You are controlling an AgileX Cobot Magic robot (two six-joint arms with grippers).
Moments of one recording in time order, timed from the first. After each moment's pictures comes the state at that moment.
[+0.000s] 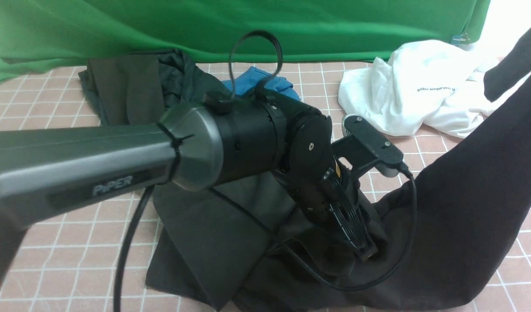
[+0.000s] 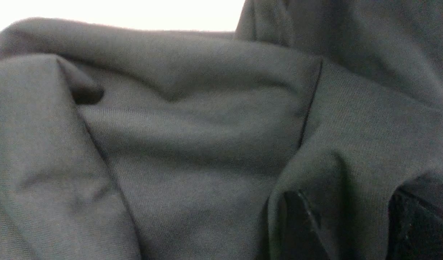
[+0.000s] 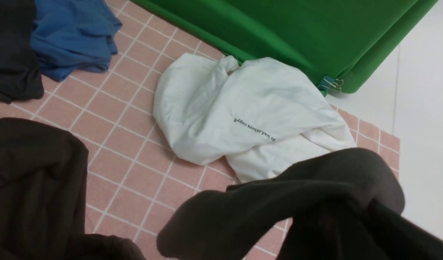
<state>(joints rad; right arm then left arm) 0.19 1.15 -1.34 -0.15 0.94 -0.18 -0.80 1.89 -1.36 -0.17 0.71 0.35</state>
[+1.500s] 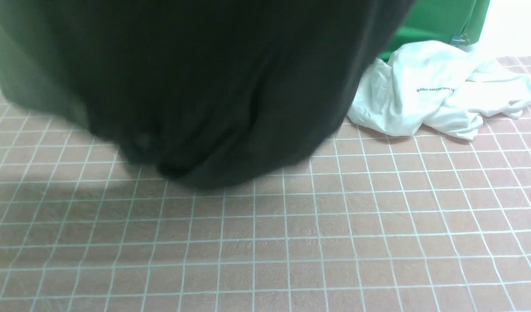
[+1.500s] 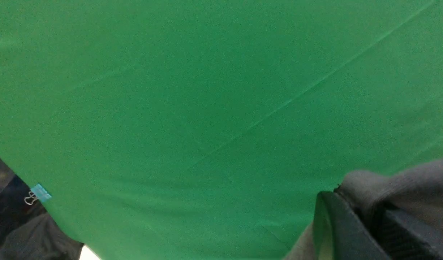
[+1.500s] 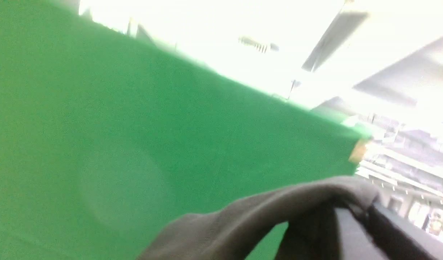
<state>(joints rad) 0.25 1.36 -2.39 -0.13 0.76 -0.30 -0.25 1.21 -2.08 0.22 1.07 0.44</state>
